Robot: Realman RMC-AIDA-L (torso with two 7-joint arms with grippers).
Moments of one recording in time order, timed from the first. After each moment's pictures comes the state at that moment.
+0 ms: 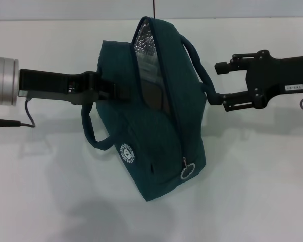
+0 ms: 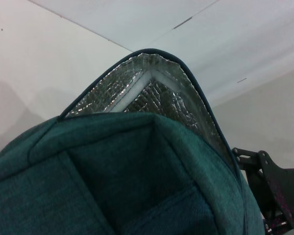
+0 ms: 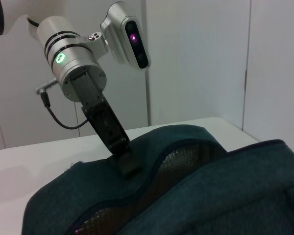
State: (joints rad) left arm -0.55 -2.04 0.85 0.94 1.97 1.72 -2.52; right arm 0.54 2.00 -1.15 -1.03 -1.78 -1.46 1.57
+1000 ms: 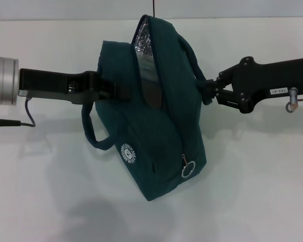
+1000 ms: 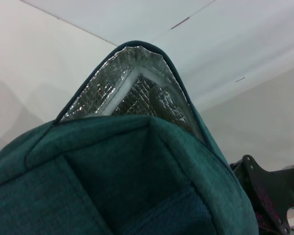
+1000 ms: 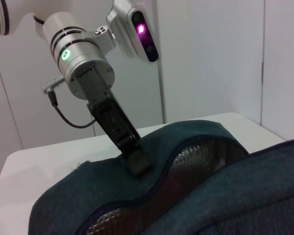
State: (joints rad) left arm -0.55 -2.04 0.85 0.94 1.97 1.72 -2.52; right arm 0.62 2.00 -1.15 -0.89 -1.78 -1.46 1.54
